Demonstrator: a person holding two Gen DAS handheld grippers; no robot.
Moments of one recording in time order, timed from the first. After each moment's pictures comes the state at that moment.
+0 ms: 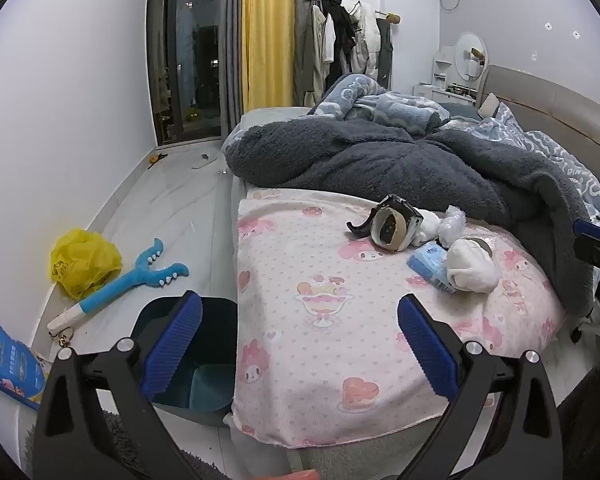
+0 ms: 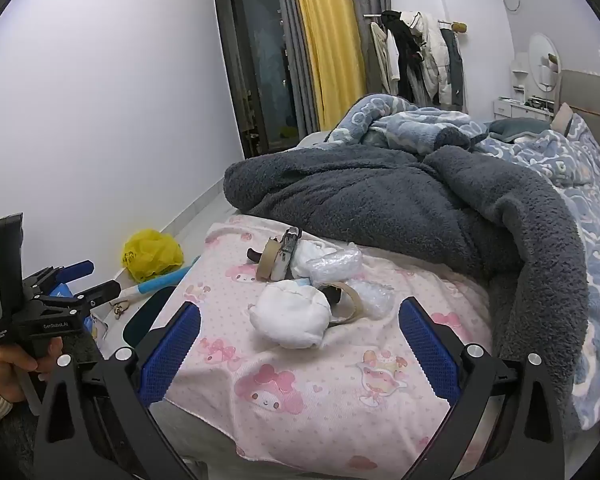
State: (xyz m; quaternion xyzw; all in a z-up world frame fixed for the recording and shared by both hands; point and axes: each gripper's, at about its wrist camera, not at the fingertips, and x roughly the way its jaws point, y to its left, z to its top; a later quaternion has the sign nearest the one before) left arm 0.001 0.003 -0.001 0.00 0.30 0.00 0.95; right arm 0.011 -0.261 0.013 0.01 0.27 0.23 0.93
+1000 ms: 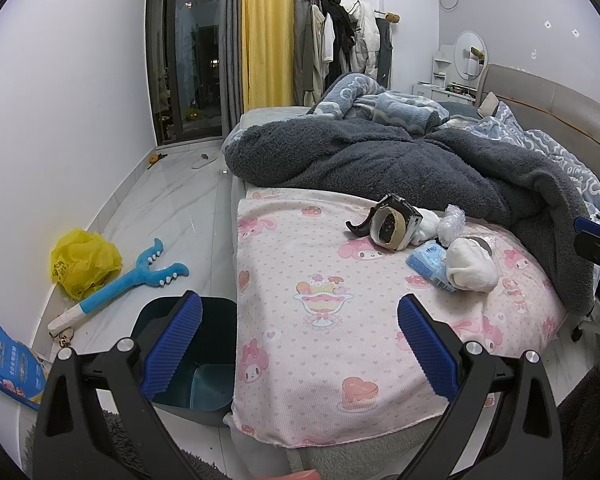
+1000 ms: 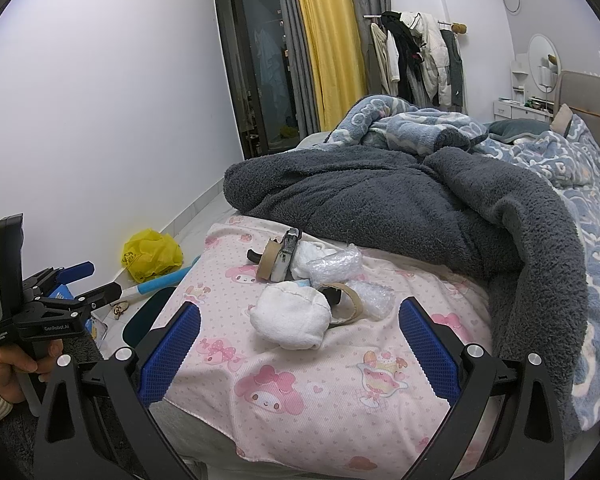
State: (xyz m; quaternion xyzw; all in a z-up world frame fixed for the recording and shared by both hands) left arm 0.001 0.003 -0.001 0.00 0.30 0.00 0.95; right arm 0.011 -0.260 0.013 0.01 0.27 0.23 0.94
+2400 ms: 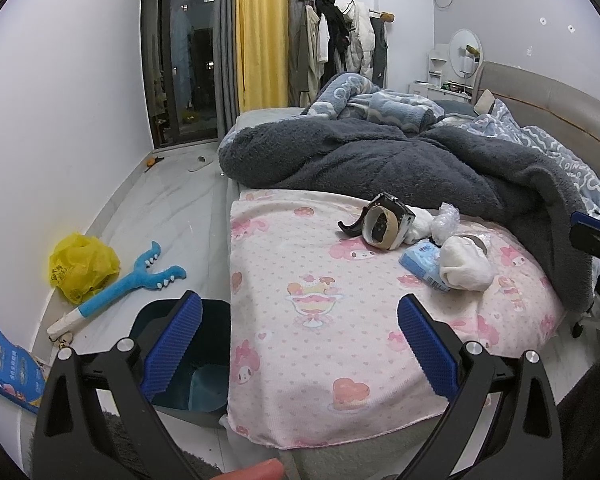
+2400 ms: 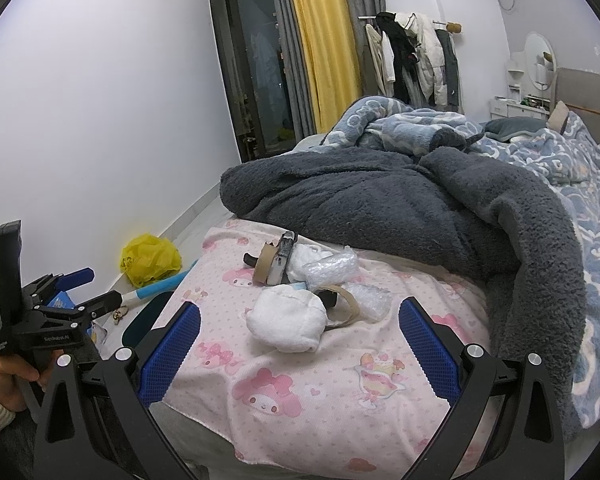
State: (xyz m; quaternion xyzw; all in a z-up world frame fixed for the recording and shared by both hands) left arm 0.002 -0.010 -0.004 0.01 0.30 -0.01 0.95; right arm 0.012 -0.267 0.015 0.02 0.27 0.22 0.94
